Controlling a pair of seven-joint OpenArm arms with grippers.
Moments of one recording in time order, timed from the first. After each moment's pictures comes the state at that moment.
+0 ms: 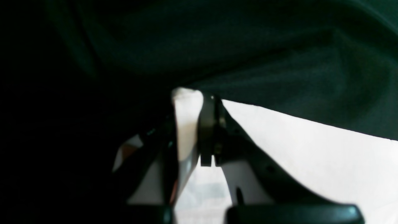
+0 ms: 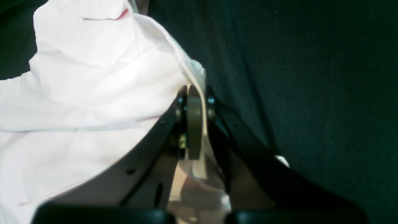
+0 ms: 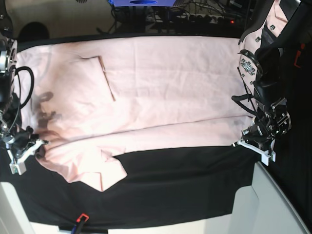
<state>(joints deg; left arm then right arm) -28.0 -11.6 -39.8 36.1 9.3 -22.9 27.2 27.3 22.9 4.8 29.0 13.9 33.3 -14.3</state>
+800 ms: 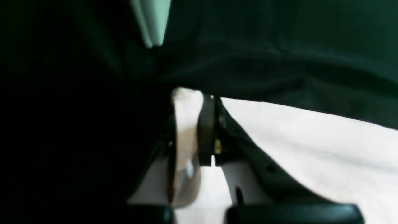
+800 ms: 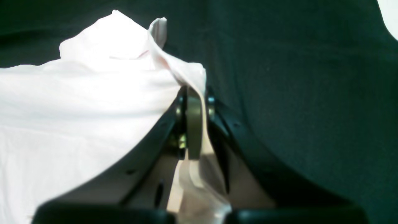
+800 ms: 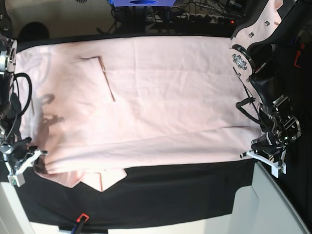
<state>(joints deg) -26.0 -8.6 -39.8 53.7 9.1 -23.2 33.1 27.2 23.0 4.9 36.2 13.9 33.3 -14.7</state>
